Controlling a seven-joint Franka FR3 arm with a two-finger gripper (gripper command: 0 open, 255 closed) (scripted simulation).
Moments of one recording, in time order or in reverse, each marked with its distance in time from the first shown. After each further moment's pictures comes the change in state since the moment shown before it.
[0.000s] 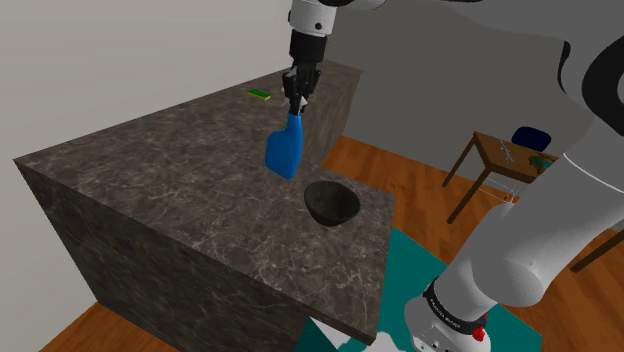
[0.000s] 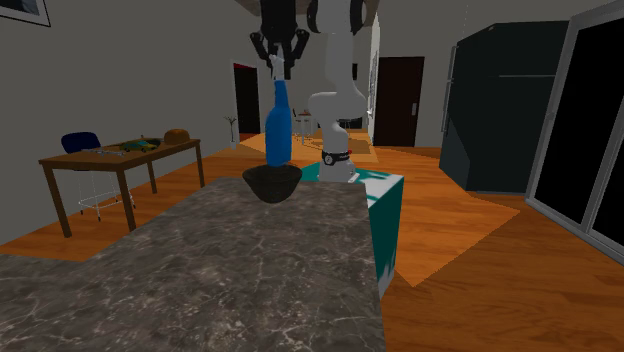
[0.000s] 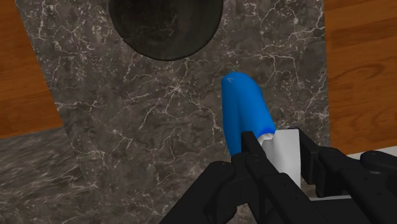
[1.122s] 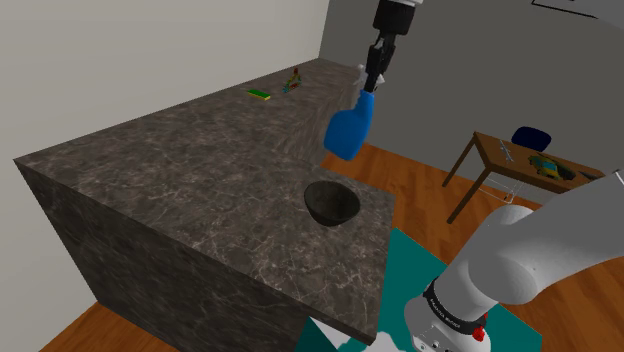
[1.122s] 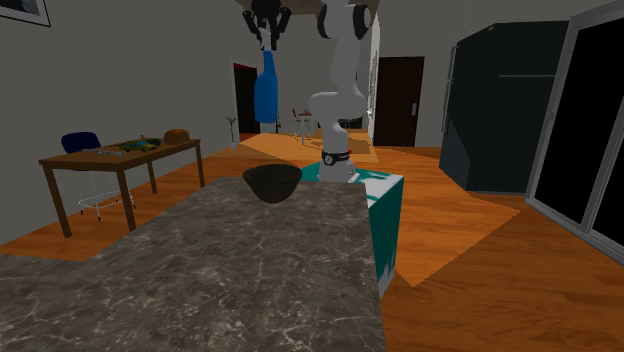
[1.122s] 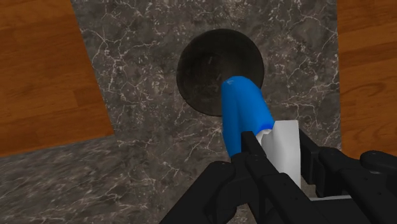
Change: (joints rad) arm -0.083 -0.315 -0.144 -0.098 -0.022 -0.218 -0.223
